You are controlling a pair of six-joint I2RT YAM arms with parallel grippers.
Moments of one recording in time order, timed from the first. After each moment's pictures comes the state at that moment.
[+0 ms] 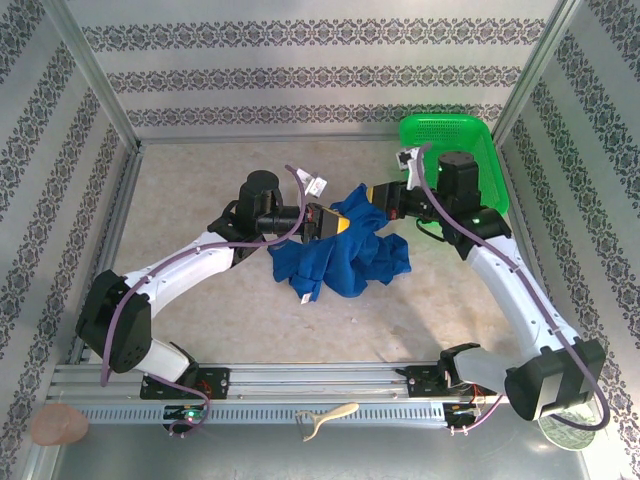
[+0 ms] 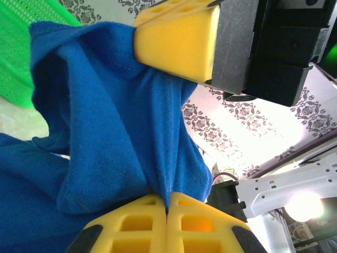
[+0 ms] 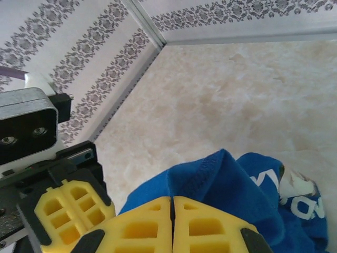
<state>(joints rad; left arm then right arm) -0.58 1.48 1.06 0.18 0.84 -0.52 0.23 1.18 1.11 -0.38 -0.70 0.35</state>
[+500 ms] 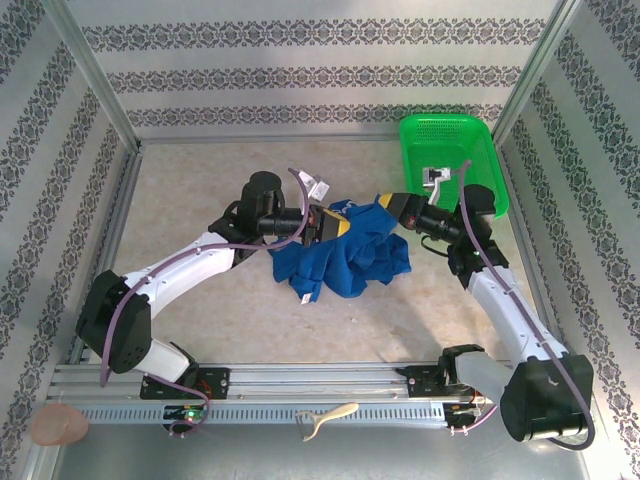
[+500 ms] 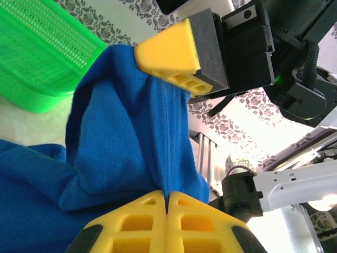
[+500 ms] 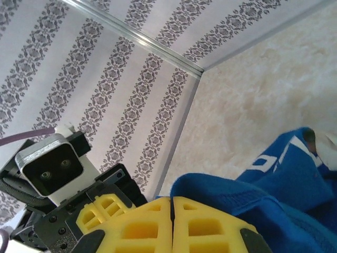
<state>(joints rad) -0.59 1.48 1.07 0.12 0.82 -0.40 0.08 1.06 0.72 0.19 -0.88 0.95</state>
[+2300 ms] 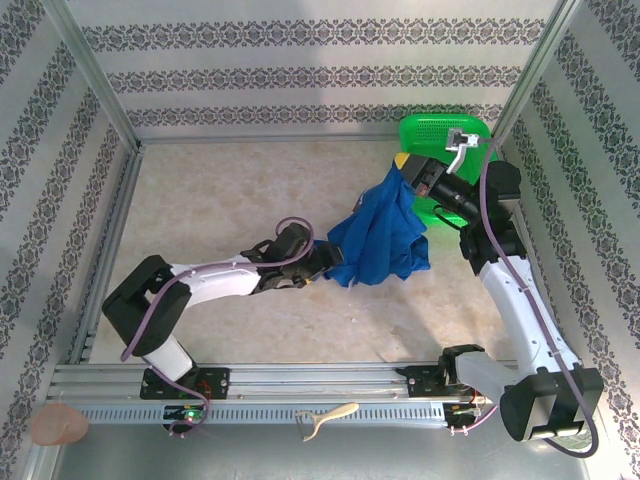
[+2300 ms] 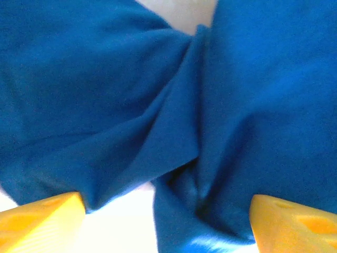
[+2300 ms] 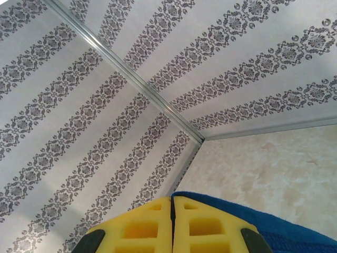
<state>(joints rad) -0.76 1.65 0.87 0.02 0.15 -1.23 0.09 1.06 0.97 0.15 -0.74 0.83</state>
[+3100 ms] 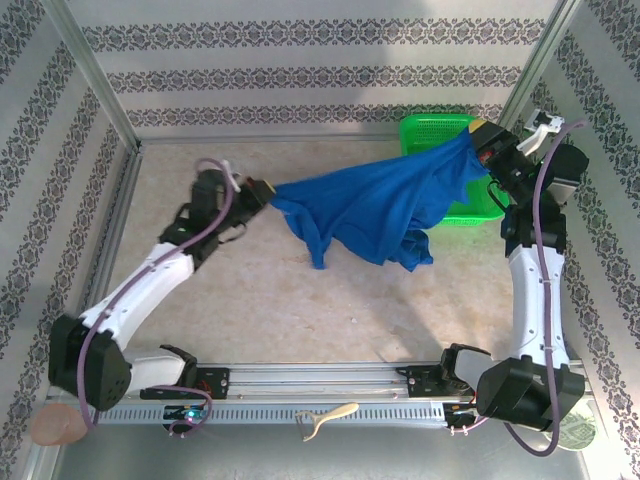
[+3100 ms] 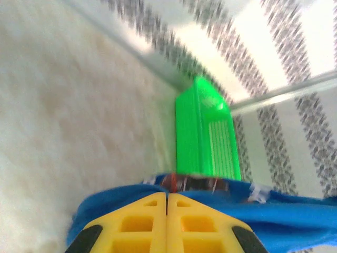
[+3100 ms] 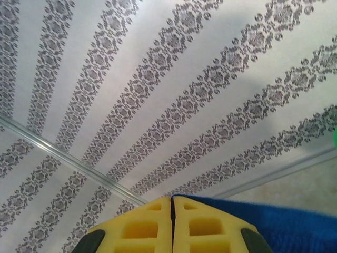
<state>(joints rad) -0.31 1.22 1.01 -0.13 0.19 -0.93 -0.29 1.11 1.14 0.08 -0.70 0.99</state>
